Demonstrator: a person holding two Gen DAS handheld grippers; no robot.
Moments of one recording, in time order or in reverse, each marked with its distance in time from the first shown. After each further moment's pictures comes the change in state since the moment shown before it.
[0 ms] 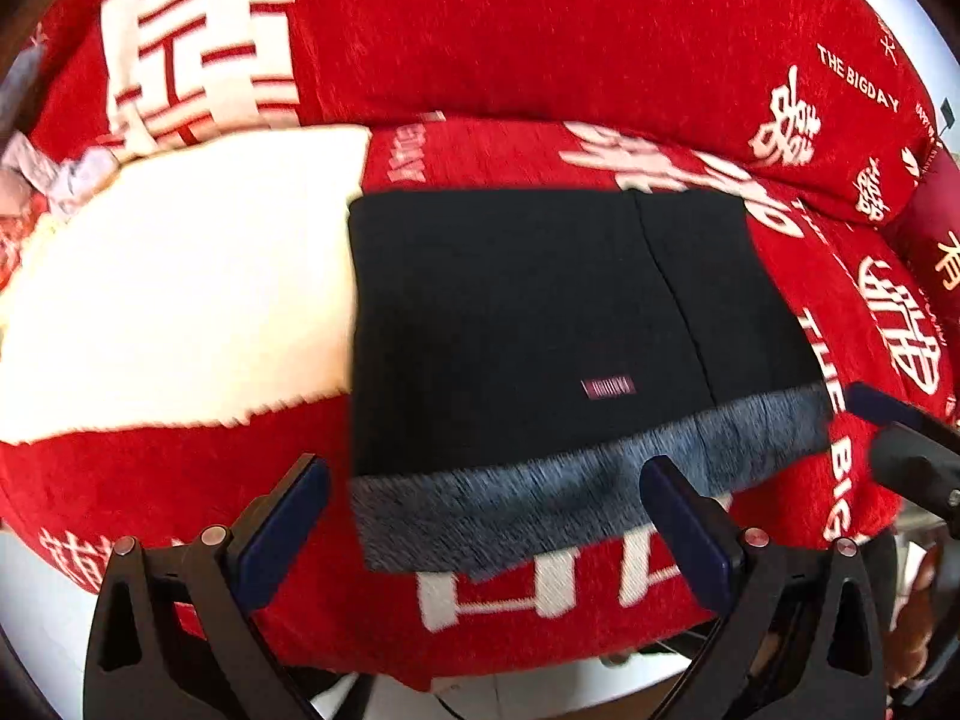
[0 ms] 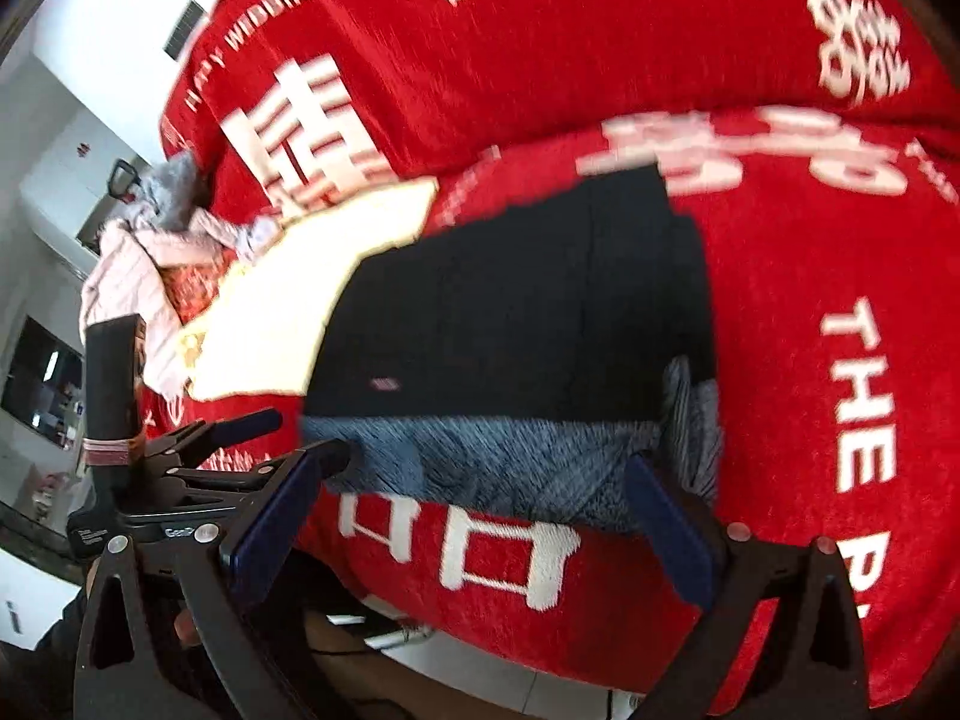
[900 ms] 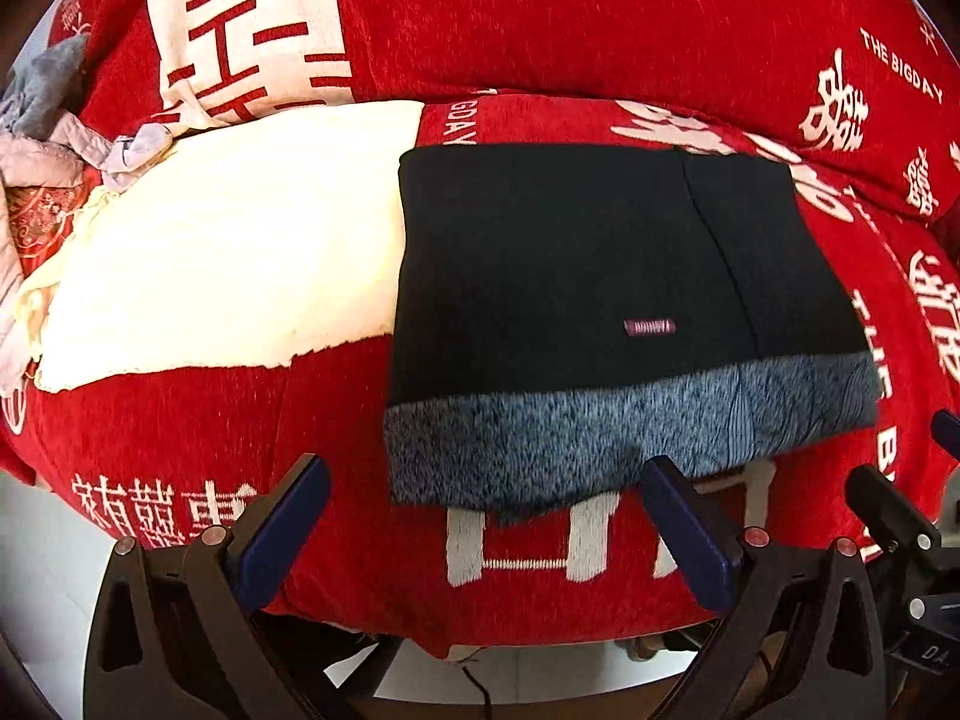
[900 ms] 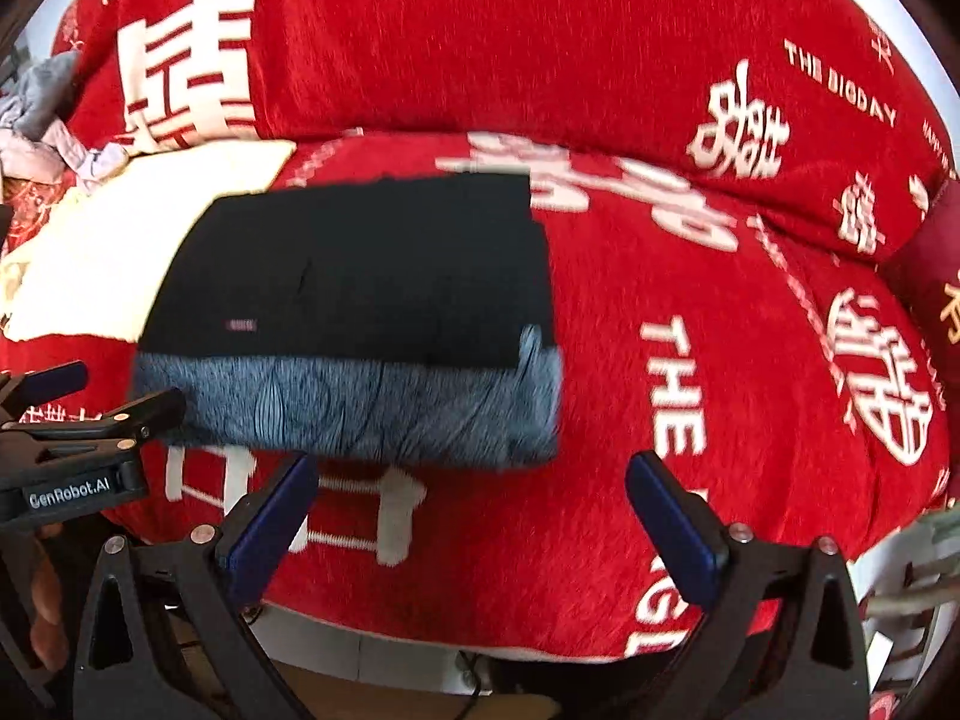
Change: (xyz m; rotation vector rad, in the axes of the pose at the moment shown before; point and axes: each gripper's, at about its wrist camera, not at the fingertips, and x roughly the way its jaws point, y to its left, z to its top) left arm 0.003 -0.004 -0.033 -0.032 0.031 0.133; right arm 0.004 0.037 -0.026 -0.094 0.080 -0.551
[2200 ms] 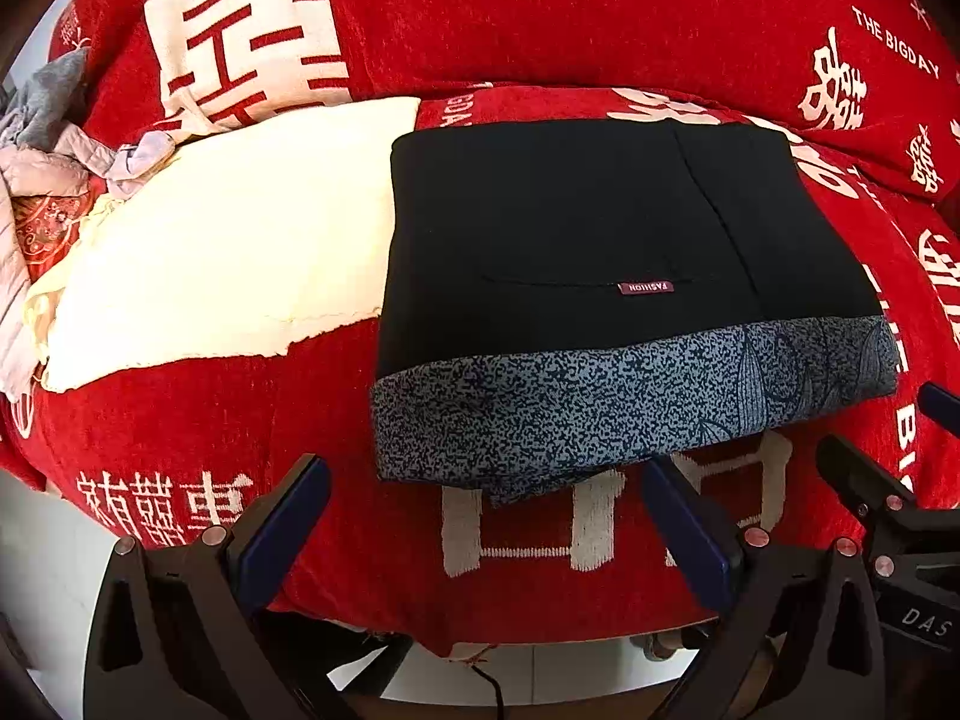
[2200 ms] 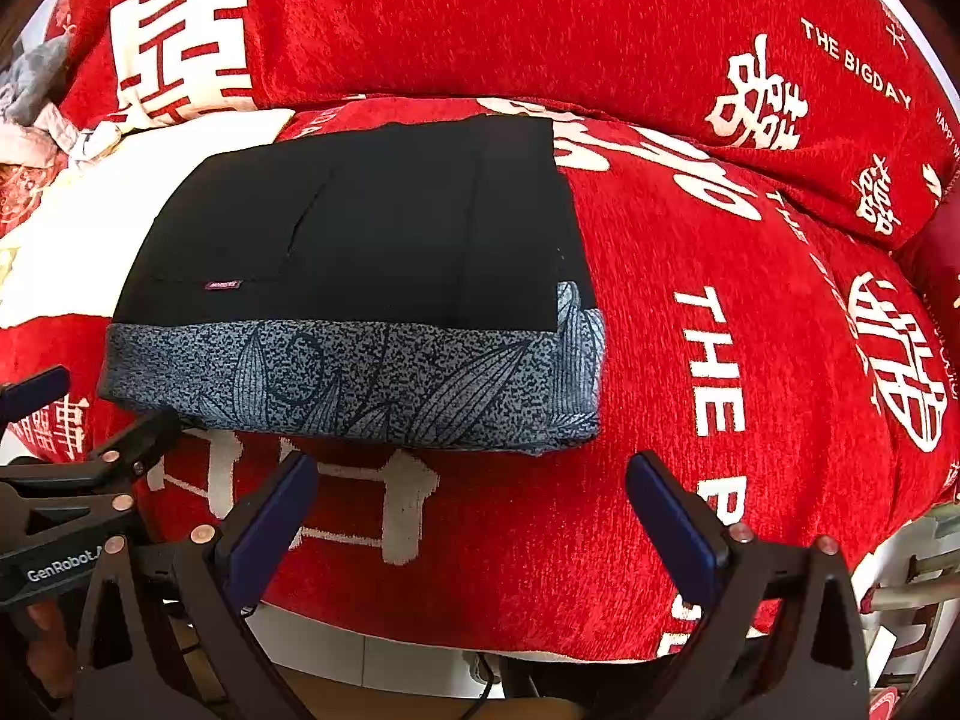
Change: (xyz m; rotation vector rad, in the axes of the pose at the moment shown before) left arm 0.007 -0.009 -0.011 0.021 0.006 0.028; right arm 0.025 0.008 -0.004 -0.017 0.033 -0.006
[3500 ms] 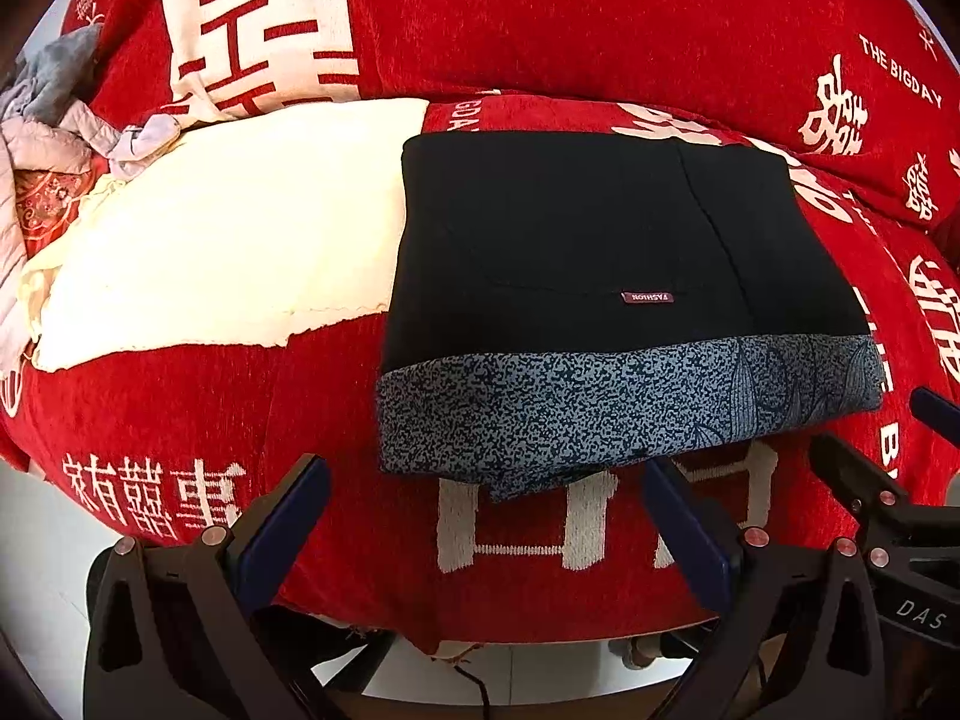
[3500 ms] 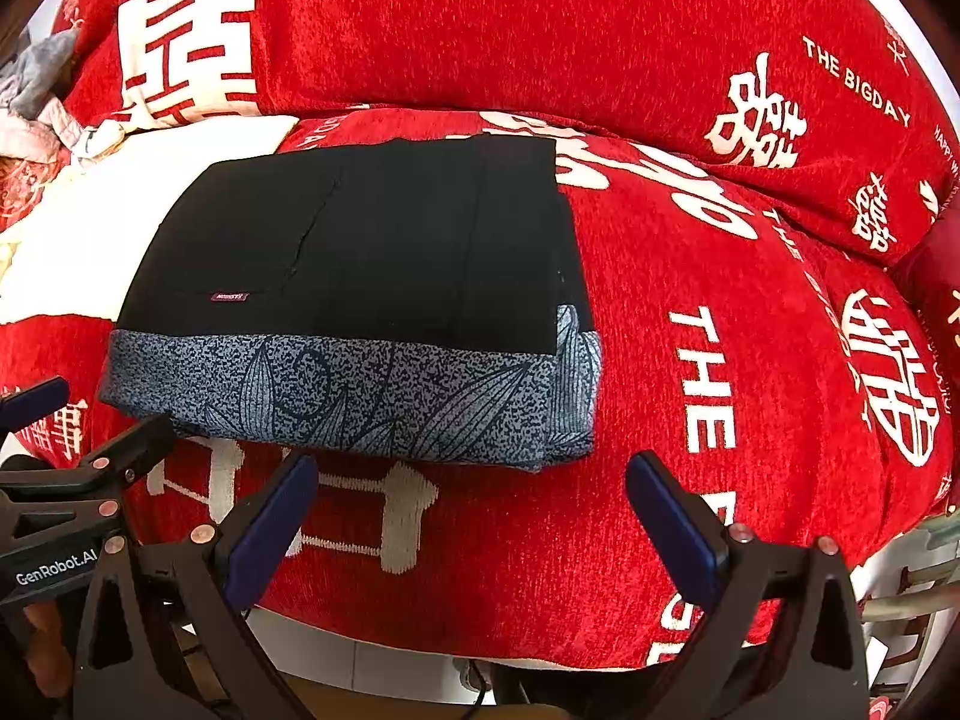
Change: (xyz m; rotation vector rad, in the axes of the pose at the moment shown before) left arm -0.005 0.010 0.001 -0.035 -0.035 -0.035; right arm -0.006 0.003 0.004 -0.024 -0.026 -0.017
